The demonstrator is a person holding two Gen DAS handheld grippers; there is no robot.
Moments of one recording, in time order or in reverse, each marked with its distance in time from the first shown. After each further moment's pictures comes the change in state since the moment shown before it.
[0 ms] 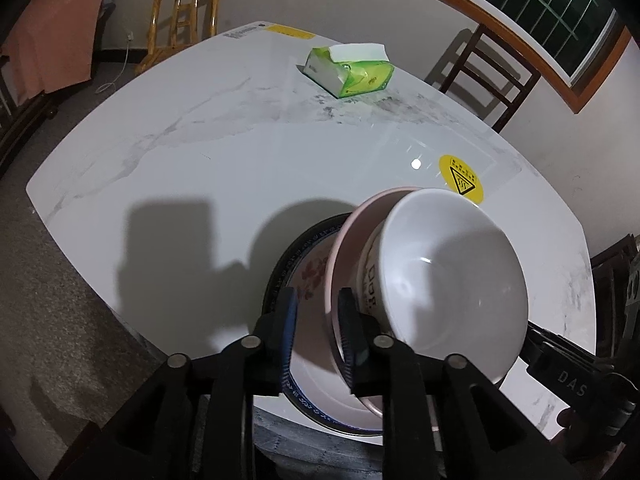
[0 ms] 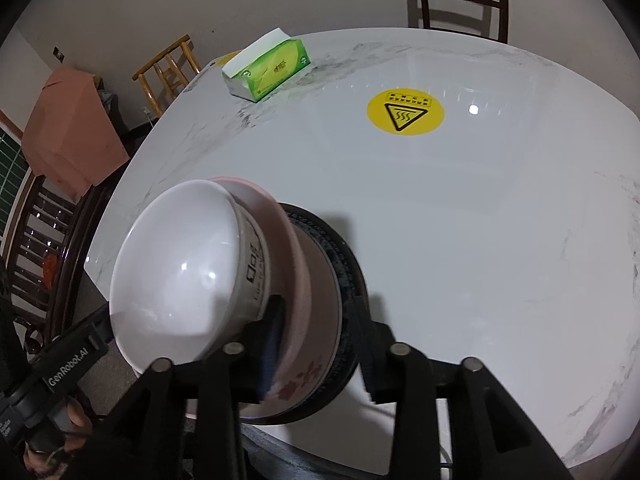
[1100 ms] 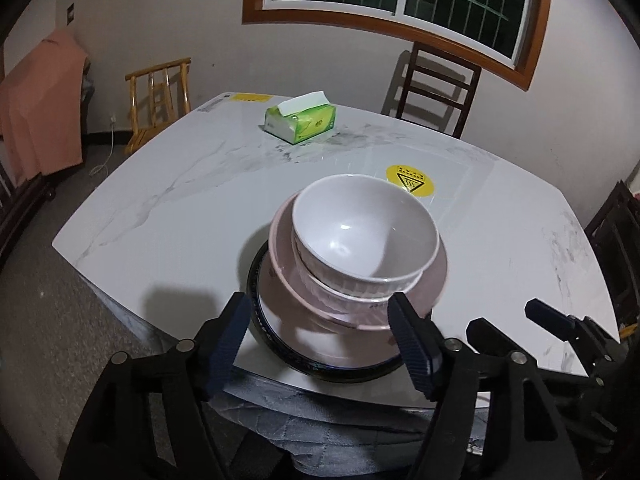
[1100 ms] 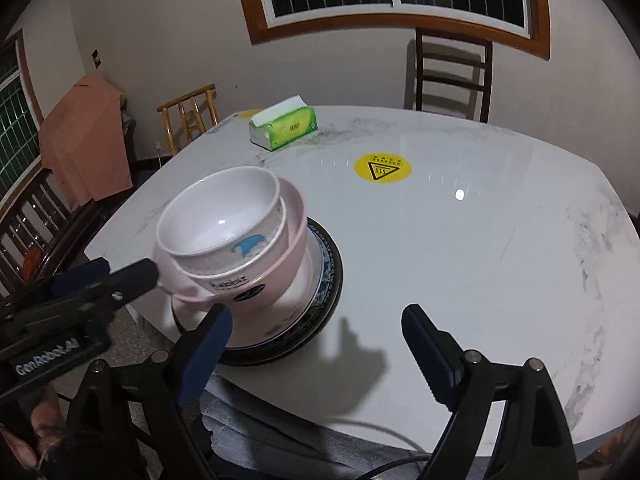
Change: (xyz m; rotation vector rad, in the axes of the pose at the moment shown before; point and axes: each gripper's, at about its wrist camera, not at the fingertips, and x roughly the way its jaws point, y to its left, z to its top) left arm -0.063 -0.045 -0.065 0.214 -0.215 0.018; right arm -0.068 0.007 -0.091 -0.135 -0.318 -0.073
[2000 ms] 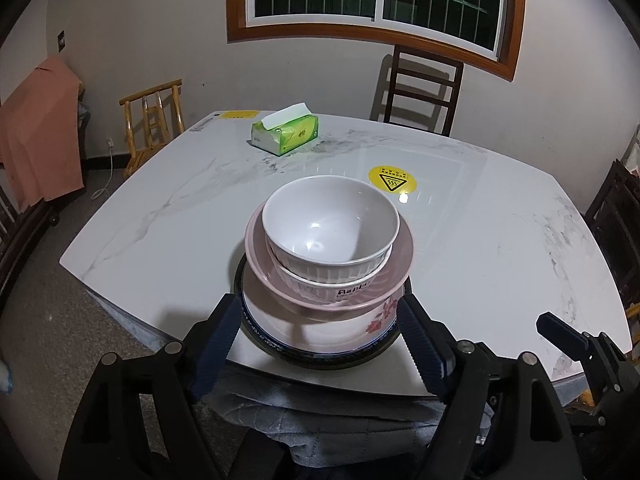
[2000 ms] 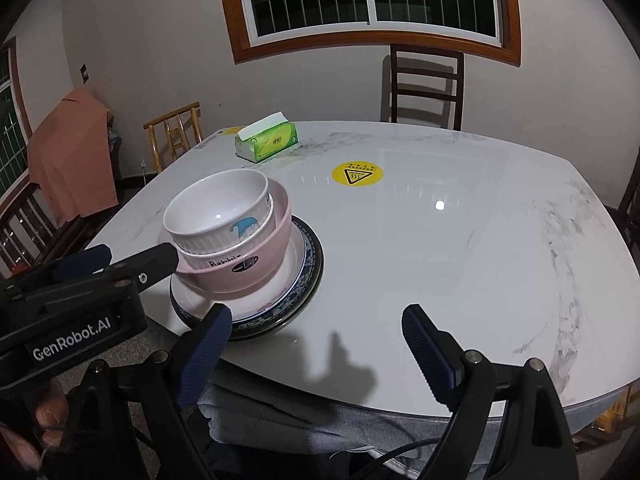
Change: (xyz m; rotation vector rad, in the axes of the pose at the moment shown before) left arm -0.017 -0.024 -0.012 0.070 -0.044 0.018; right arm -0.038 0.000 -0.030 0.032 -0.063 -0.082
